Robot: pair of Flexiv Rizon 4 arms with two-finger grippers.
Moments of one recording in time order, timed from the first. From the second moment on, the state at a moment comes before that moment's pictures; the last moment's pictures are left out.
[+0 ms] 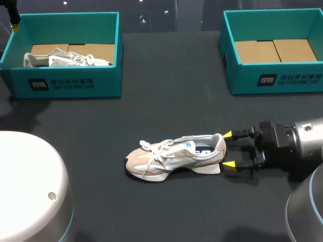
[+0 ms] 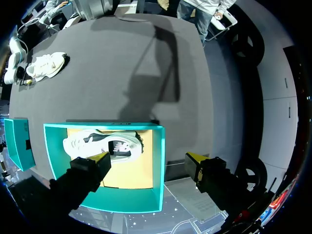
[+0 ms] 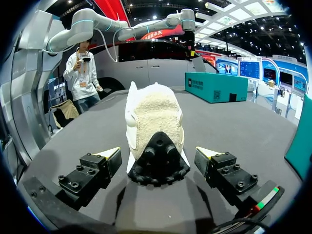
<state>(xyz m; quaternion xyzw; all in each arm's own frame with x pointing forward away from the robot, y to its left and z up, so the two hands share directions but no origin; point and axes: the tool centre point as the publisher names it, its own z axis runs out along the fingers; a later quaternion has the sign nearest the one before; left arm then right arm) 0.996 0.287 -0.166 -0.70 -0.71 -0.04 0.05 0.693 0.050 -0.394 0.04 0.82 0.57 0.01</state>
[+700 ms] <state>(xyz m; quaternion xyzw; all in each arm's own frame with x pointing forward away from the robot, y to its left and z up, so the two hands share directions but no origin) 0.996 0.287 -0.166 -0.70 -0.71 -0.04 0.05 0.693 0.077 -0.398 0.01 0.81 0.58 0.00</state>
